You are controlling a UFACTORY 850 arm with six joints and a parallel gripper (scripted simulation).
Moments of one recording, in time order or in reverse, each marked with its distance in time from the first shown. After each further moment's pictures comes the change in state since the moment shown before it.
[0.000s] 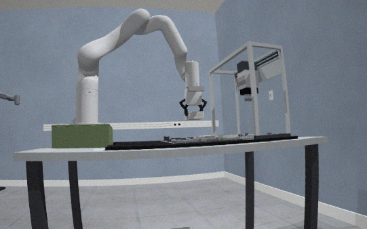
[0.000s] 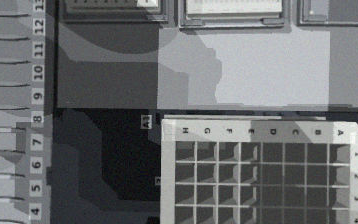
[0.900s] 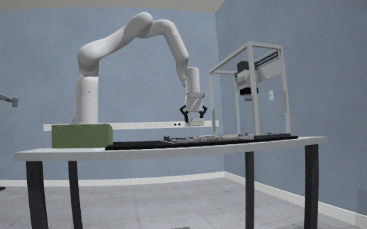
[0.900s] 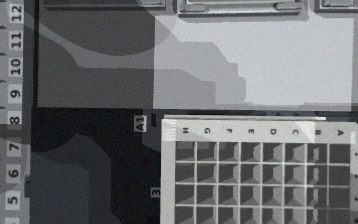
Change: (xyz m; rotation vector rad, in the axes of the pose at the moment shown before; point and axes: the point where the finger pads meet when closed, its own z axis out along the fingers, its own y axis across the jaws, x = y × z) arm 0.000 0.000 0.038 0.000 0.000 0.000
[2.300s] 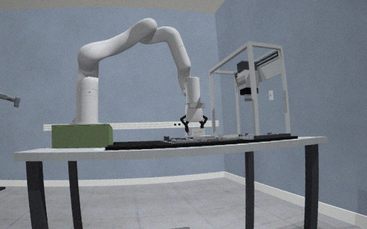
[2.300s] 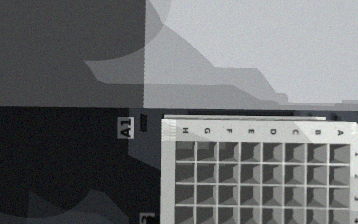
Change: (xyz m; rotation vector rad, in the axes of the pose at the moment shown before) arm 0.000 0.000 0.059 0.000 0.000 0.000
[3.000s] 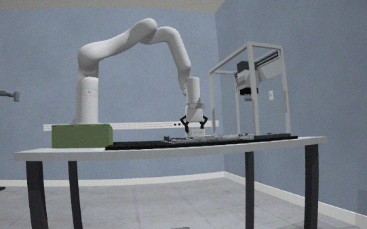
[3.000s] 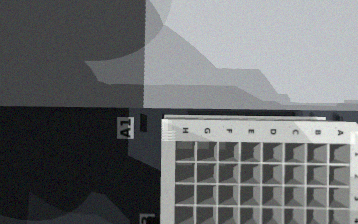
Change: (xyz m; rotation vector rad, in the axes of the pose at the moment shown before) arm 0.000 0.000 0.002 0.000 0.000 0.000
